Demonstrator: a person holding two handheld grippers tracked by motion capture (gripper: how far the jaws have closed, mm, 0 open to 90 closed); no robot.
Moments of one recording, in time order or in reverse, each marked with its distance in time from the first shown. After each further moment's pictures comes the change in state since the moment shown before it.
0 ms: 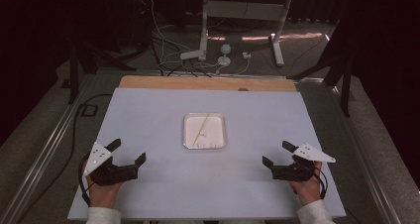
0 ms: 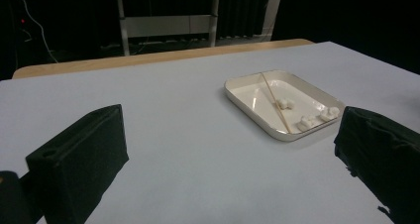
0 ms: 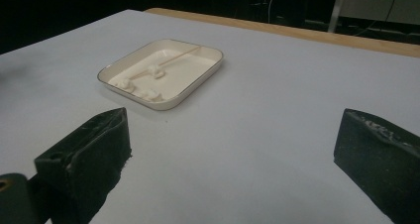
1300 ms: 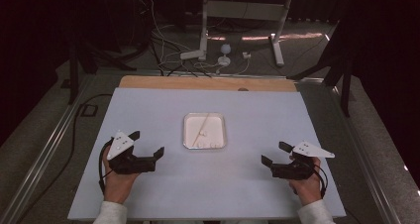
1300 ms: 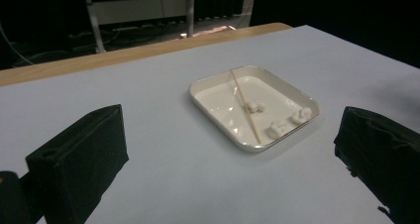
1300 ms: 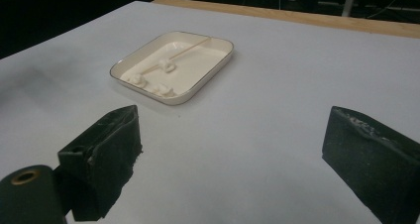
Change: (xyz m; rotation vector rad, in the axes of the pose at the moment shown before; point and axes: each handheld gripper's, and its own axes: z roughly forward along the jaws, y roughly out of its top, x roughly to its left) left arm -0.027 0.025 0.029 0.077 -0.075 0.055; right arm 0.002 0.009 0.001 0.057 0.039 0.034
